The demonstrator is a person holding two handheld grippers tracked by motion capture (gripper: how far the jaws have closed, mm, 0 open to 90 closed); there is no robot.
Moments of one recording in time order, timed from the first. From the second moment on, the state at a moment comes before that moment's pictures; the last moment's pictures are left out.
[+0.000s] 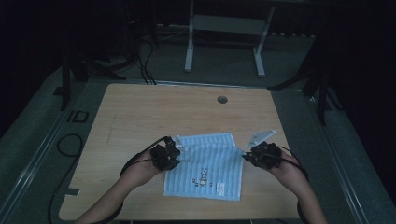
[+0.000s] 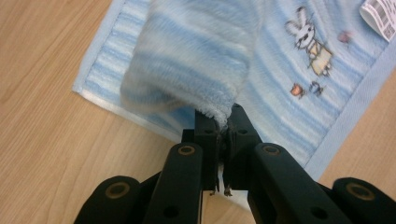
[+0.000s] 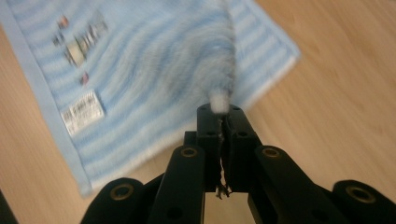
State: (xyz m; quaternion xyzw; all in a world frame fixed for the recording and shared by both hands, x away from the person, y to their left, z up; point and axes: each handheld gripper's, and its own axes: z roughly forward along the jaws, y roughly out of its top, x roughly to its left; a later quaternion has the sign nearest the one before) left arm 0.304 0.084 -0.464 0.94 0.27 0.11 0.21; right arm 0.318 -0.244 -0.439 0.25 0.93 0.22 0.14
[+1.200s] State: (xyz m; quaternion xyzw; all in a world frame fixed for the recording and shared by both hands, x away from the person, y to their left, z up) left arm 0.336 0.090 -0.496 0.94 0.27 0.09 0.18; right arm 0.341 -0.204 -0.500 0.27 0.93 0.22 0.08
